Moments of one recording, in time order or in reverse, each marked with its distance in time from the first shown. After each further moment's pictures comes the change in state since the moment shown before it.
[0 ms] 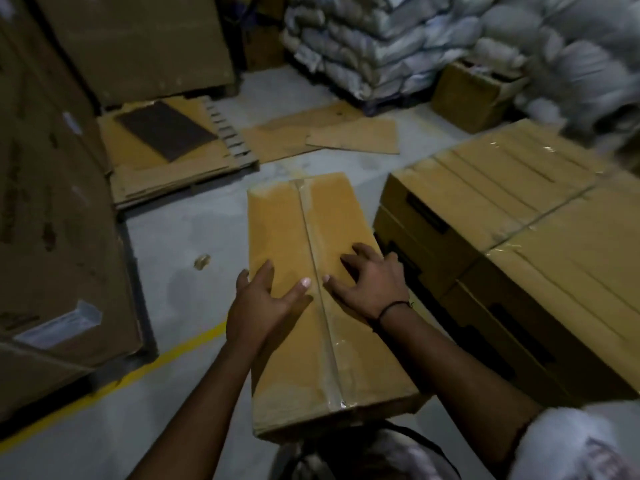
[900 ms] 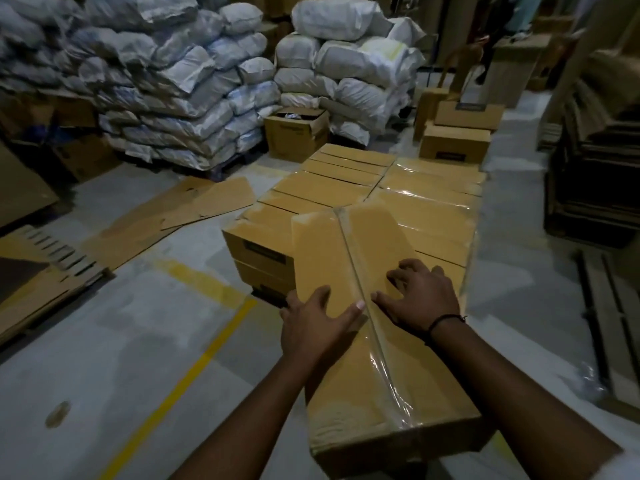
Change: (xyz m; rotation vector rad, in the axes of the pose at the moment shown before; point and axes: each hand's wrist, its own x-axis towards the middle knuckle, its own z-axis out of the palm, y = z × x) left_hand -0.206 0.330 0.292 0.210 -0.357 0.484; right_hand -0.211 0.427 -0.163 -0.016 0.288 0.540
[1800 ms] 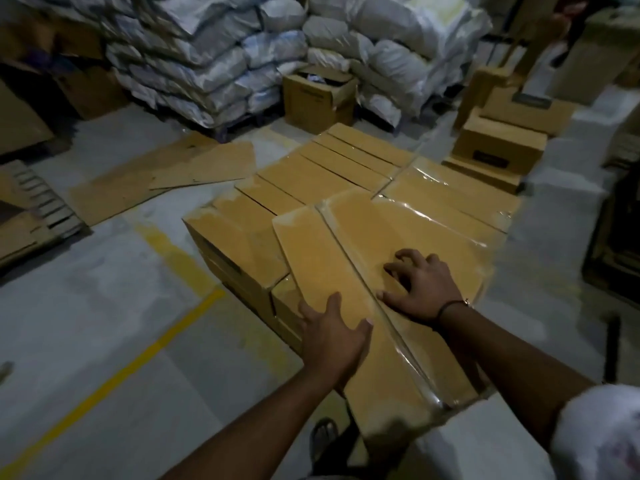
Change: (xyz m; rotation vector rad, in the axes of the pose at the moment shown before) left_hand 0.244 0.179 0.189 -0.079 -0.028 -0.241; right_hand 0.347 0.207 0.043 -0.114 -0.237 -0.365
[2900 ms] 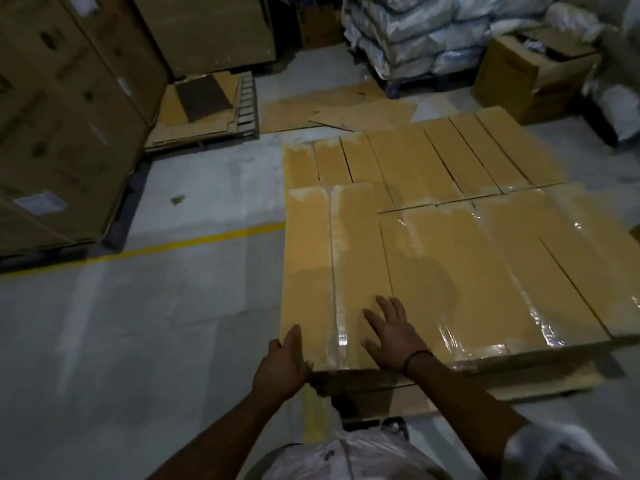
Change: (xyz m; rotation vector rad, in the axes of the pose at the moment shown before) left_hand -0.067 0.106 0.243 -0.029 0.142 -0.629; right_hand 0.045 0.235 0.107 0.071 -0.464 -0.741
